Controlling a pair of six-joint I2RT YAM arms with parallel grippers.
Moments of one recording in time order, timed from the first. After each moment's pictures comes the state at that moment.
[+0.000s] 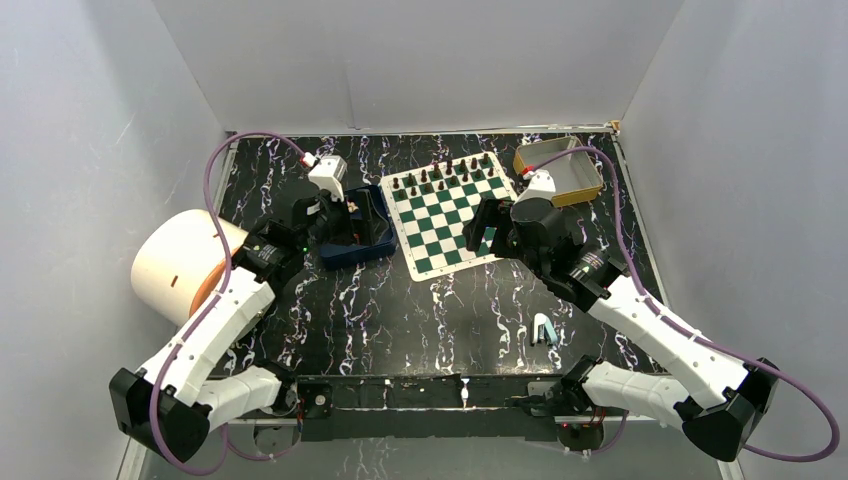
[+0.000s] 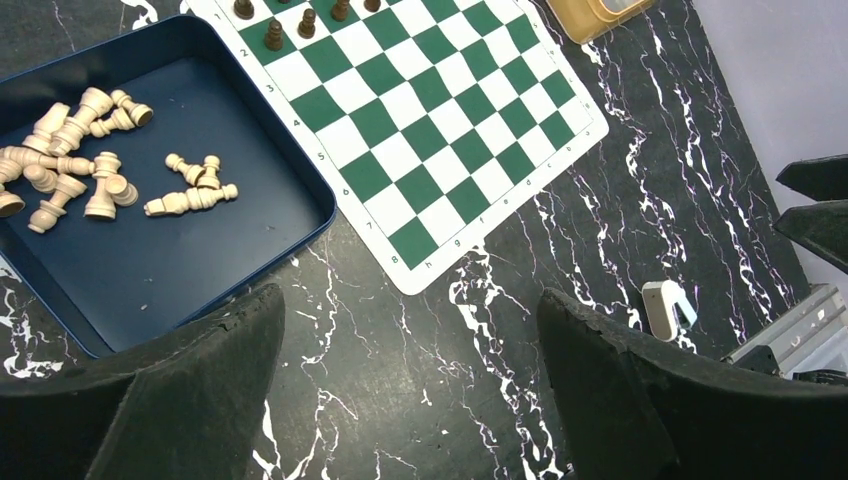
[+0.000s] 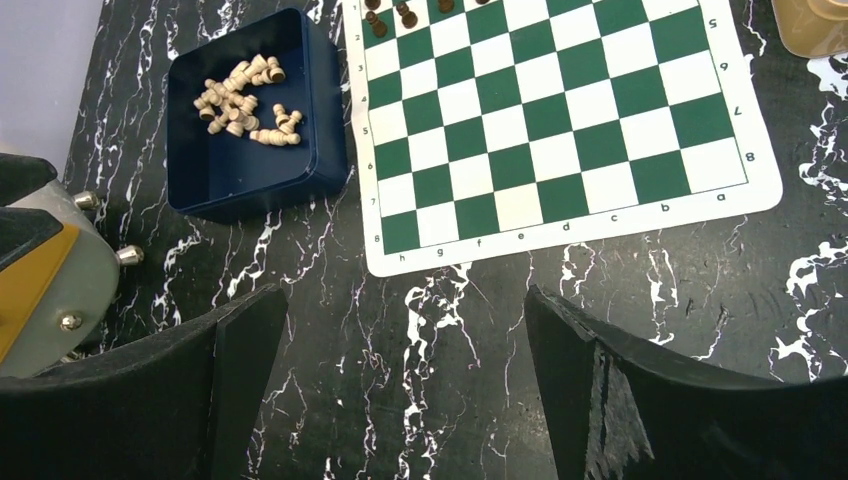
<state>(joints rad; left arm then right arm) -0.47 1.07 1.00 -0.41 0.12 -0.36 0.79 1.00 1.02 -0.52 0.33 0.62</state>
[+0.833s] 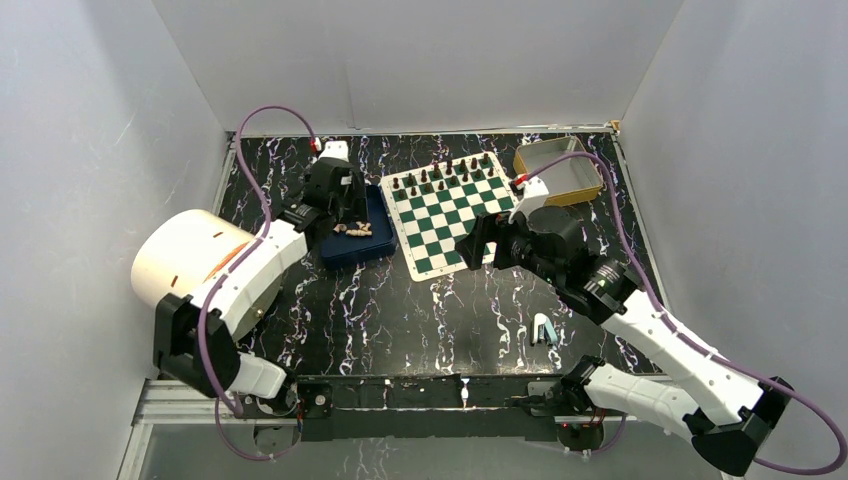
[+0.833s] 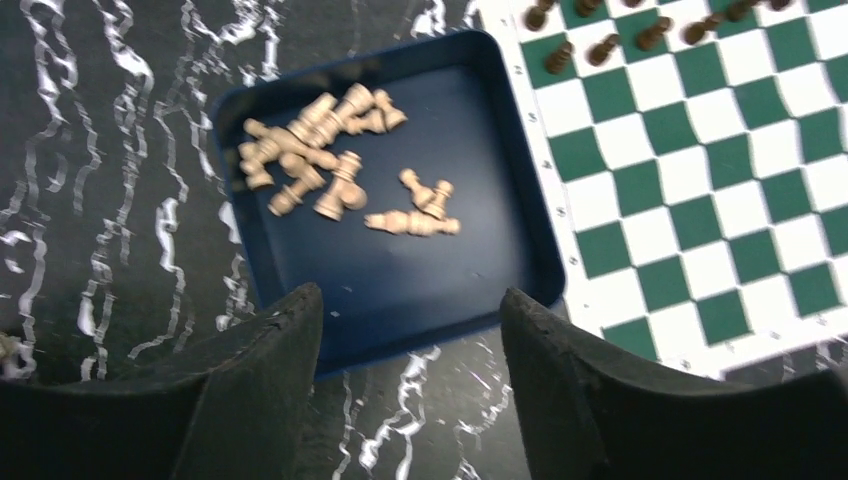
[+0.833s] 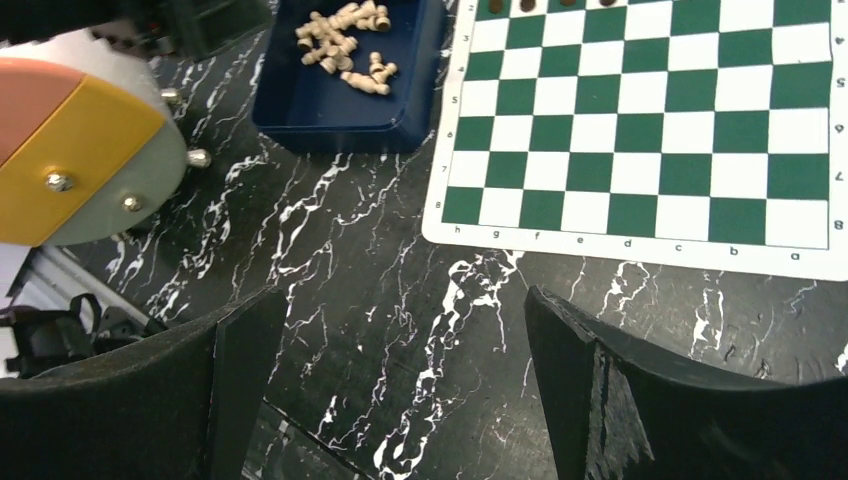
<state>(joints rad) -0.46 1.38 1.15 -0.47 -0.33 -0.32 0.79 0.92 0.98 -0.48 0.12 0.48</state>
